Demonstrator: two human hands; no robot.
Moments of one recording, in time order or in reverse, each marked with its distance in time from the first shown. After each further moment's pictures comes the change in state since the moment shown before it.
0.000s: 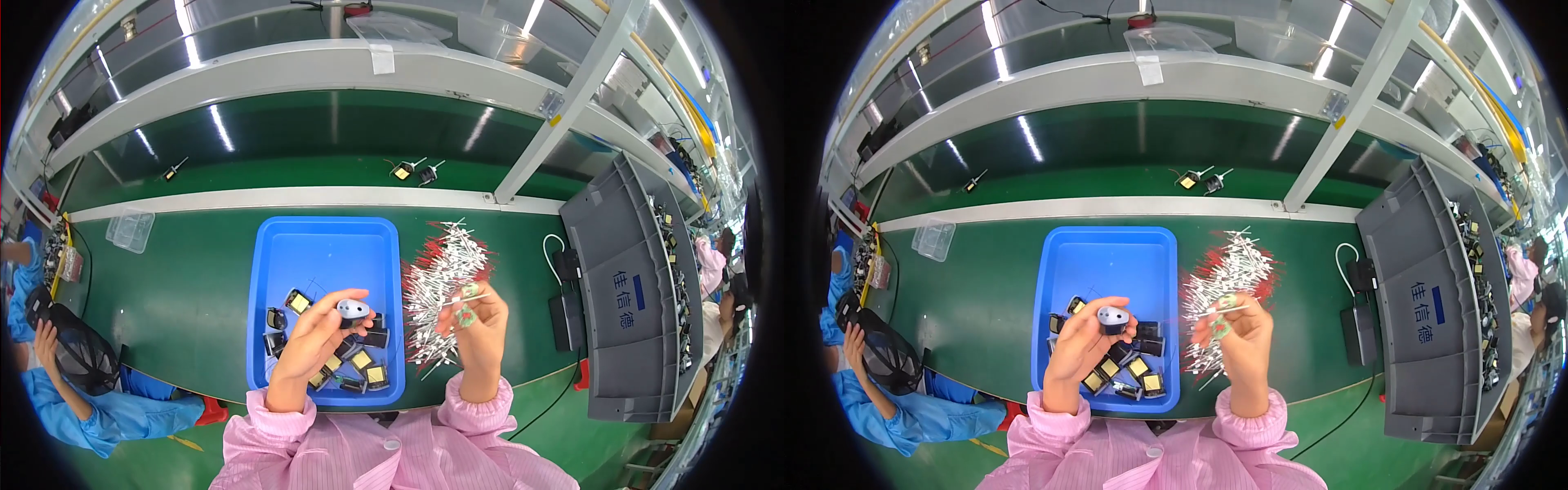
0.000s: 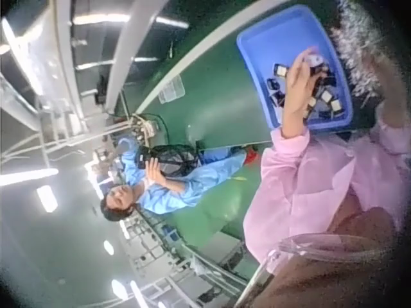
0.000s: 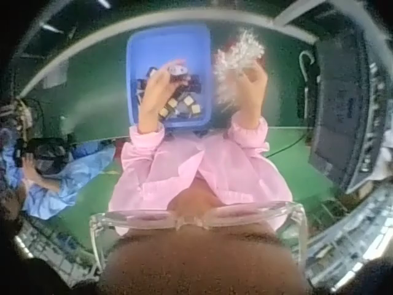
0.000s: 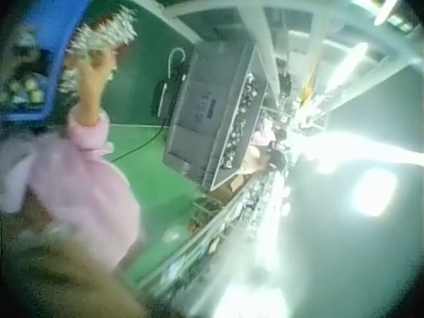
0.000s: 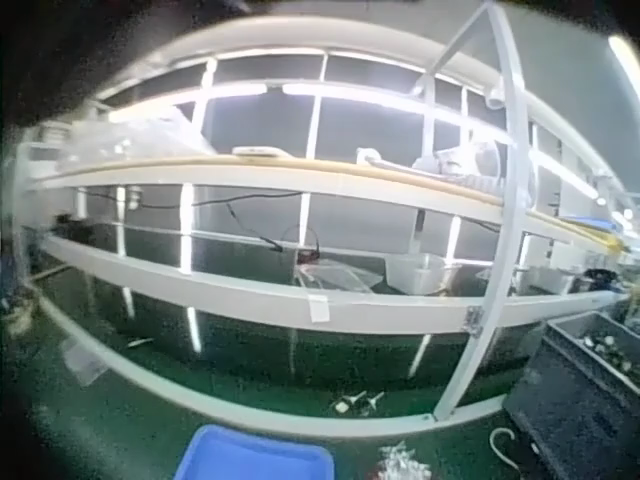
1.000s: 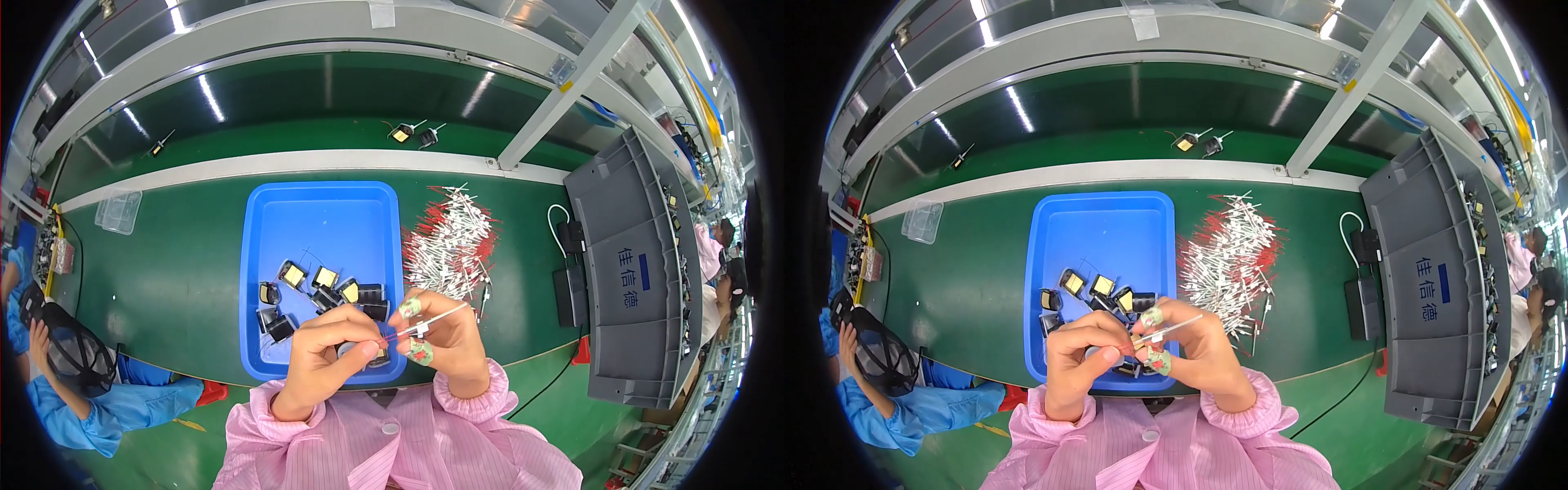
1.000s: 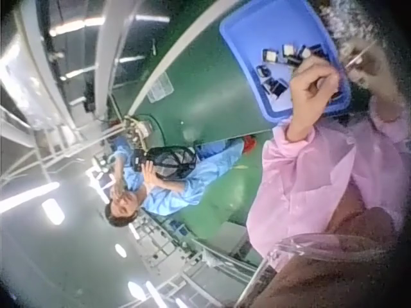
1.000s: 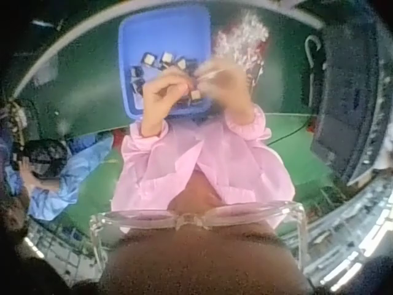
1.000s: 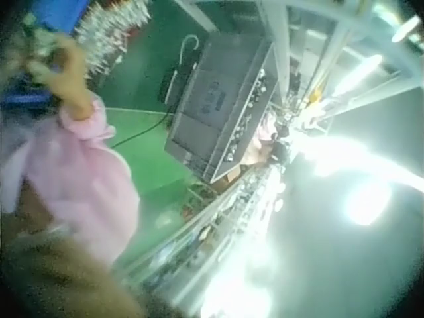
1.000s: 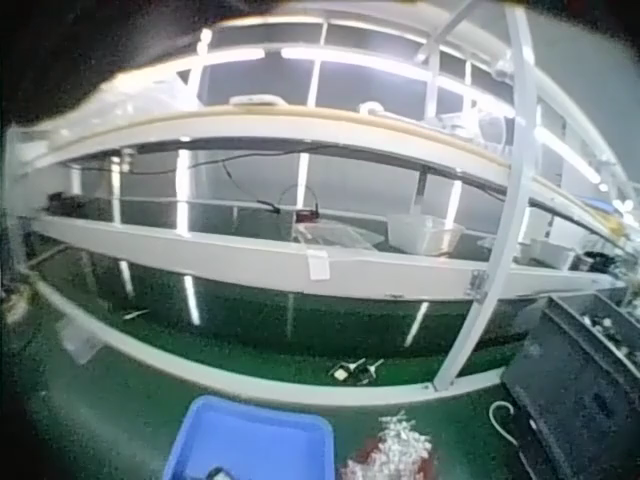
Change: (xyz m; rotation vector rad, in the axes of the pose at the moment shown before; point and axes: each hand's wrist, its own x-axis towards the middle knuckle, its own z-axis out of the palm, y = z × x) left_hand -0.025 0.010 0.049 0.485 0.079 0.216; right_hand -0.020 -0.011 0.044 -0.051 -0.404 0.178
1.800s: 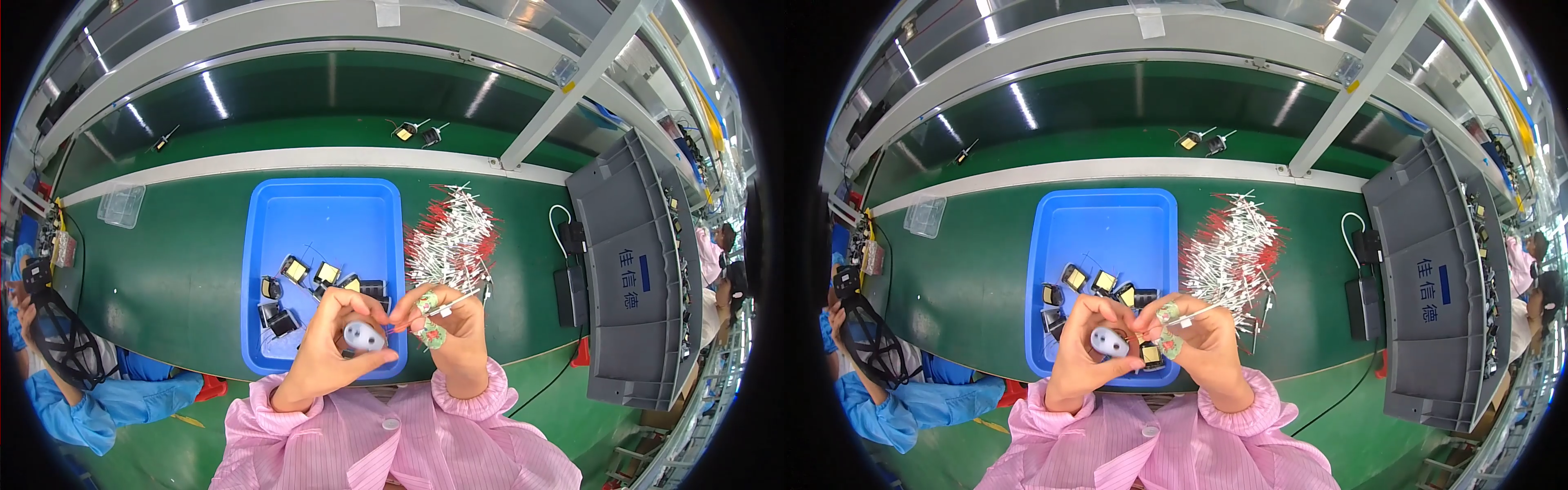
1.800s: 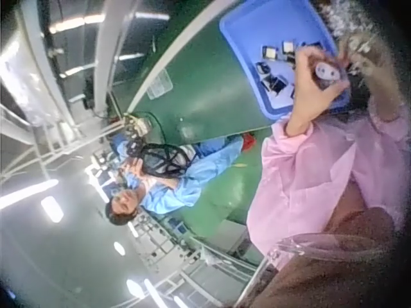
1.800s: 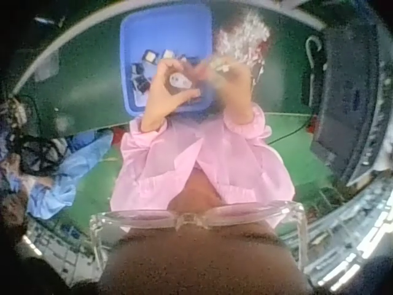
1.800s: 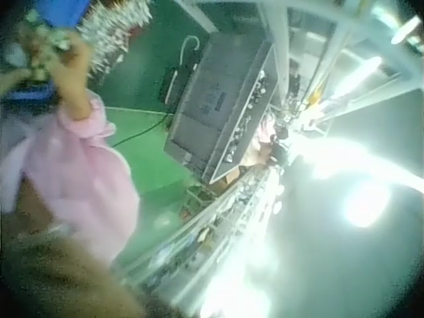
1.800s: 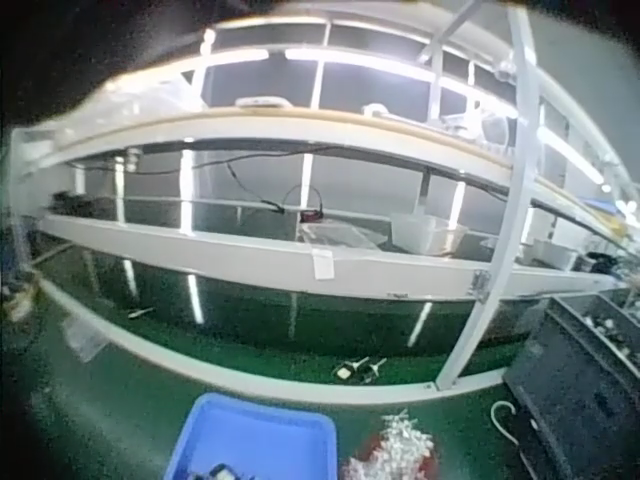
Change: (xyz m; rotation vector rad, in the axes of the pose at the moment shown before) left_hand -0.004 -0.012 0.004 -0.074 -0.010 -0.113; right_hand -0.003 0.012 0.000 0.128 0.047 -0.129
